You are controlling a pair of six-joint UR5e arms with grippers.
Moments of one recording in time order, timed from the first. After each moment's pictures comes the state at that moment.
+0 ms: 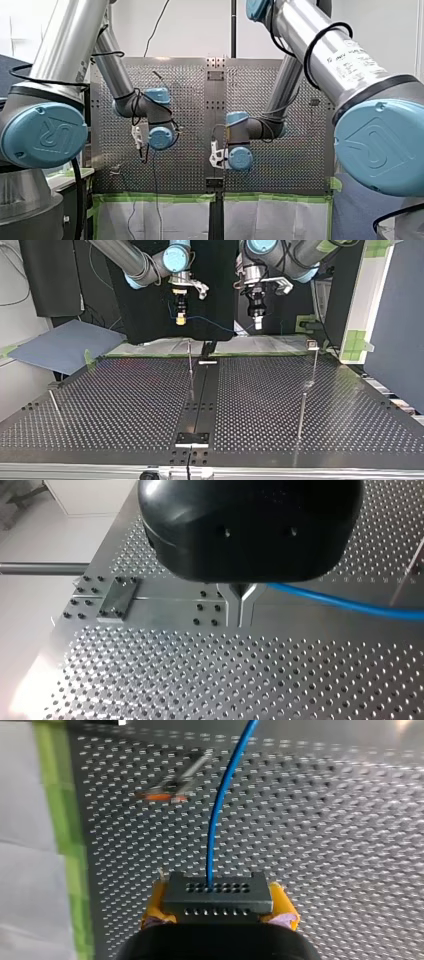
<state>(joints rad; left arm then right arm) -0.50 -1.86 -2.30 -1.94 -2.17 -1.63 2.36 -0.89 1.88 -0.82 2.02 1.58</state>
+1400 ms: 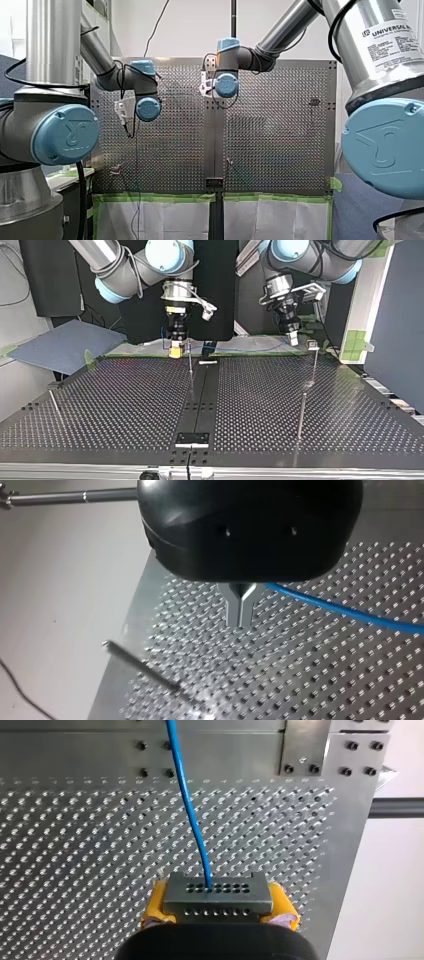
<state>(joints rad) -0.32 -1.58 -2.26 -2.17 -2.16 -1.70 2.41 -1.22 1.62 -0.48 2.08 1.53</state>
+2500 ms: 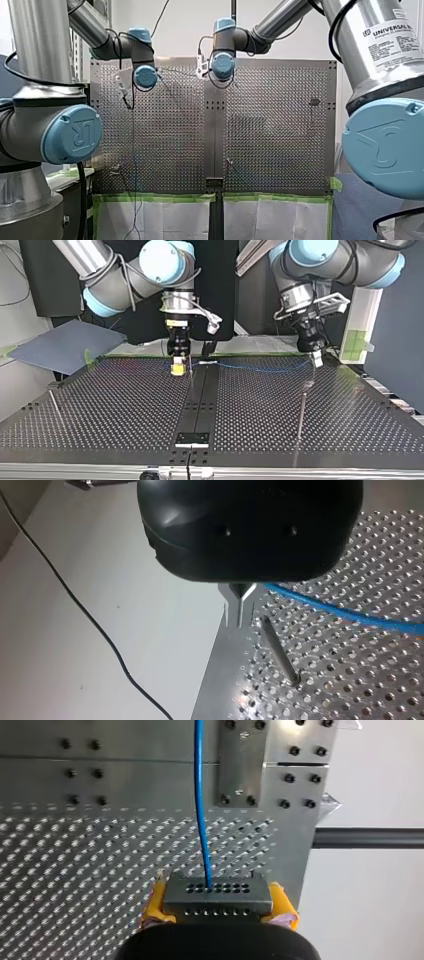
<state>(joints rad) -0.25 -1.43 -2.08 -2.43 -2.13 -1.78 2.42 -1.22 1.42 -0.30 2.05 1.50</state>
